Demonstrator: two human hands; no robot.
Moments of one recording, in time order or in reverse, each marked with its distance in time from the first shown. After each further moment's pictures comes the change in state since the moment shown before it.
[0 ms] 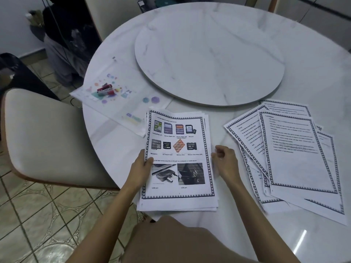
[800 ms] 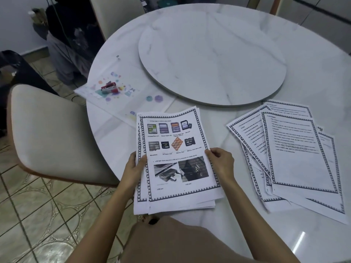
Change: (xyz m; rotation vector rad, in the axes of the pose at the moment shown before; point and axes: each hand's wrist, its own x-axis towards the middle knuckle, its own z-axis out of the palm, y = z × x) left_hand -0.013 -0.013 -0.017 -0.447 0.046 -0.158; right_hand -0.015 -0.016 0.018 0.164 0.053 0.056
